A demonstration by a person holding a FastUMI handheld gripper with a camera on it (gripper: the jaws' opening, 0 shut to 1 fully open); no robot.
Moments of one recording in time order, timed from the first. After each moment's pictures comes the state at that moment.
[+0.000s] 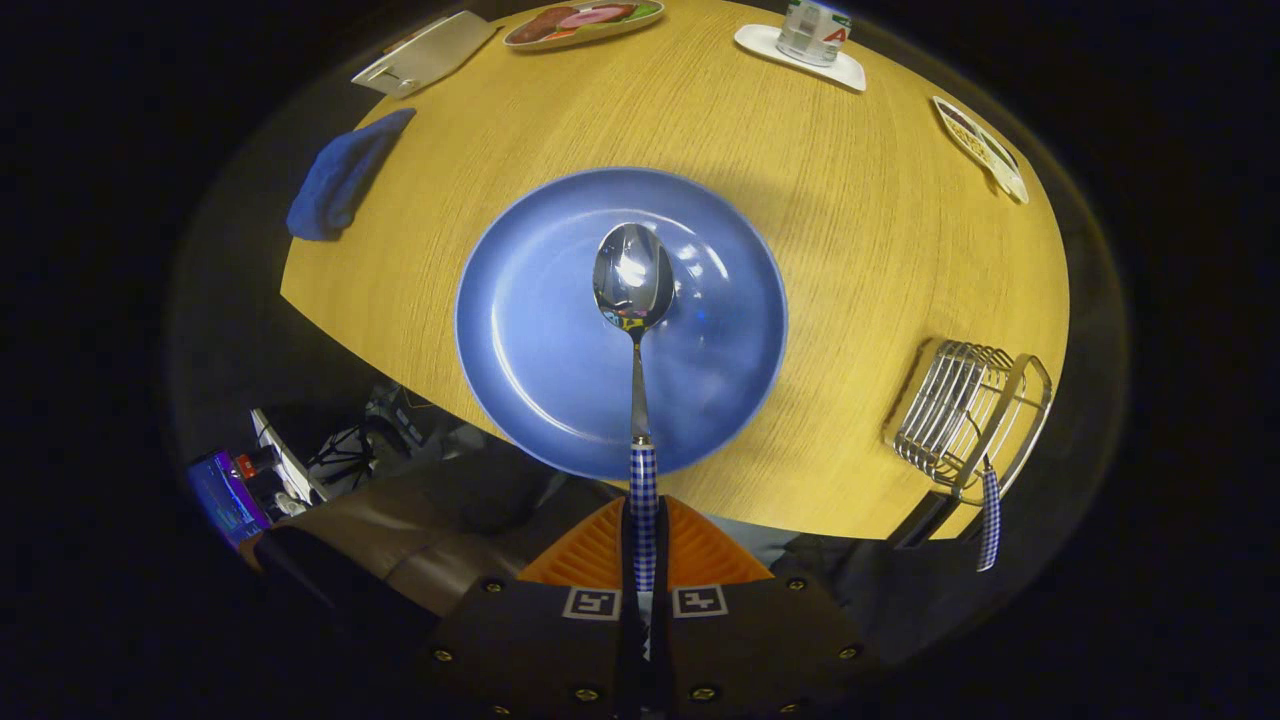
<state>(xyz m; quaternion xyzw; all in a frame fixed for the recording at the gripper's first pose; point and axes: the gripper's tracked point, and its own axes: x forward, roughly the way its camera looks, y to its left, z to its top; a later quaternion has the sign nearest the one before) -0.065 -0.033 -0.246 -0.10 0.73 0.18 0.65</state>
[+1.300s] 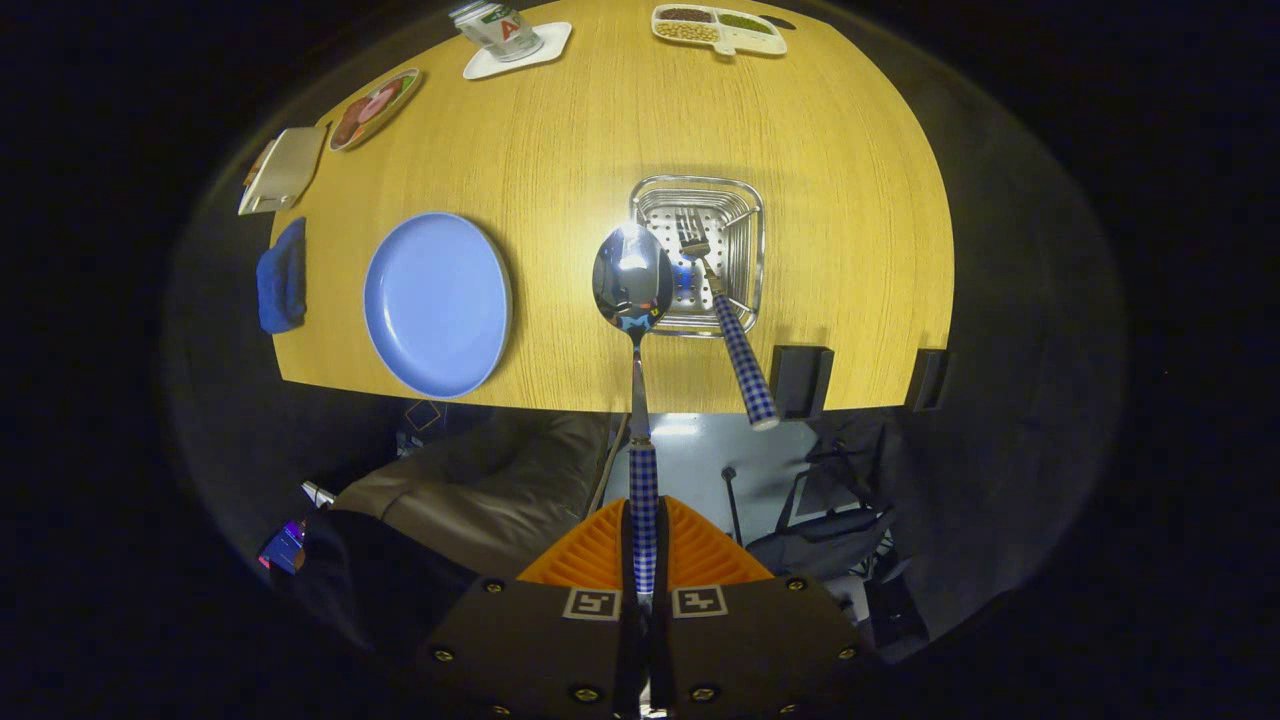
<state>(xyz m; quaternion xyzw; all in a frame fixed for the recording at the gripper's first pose) -0.081 -0.199 -0.174 0.02 0.79 0.05 0.61</state>
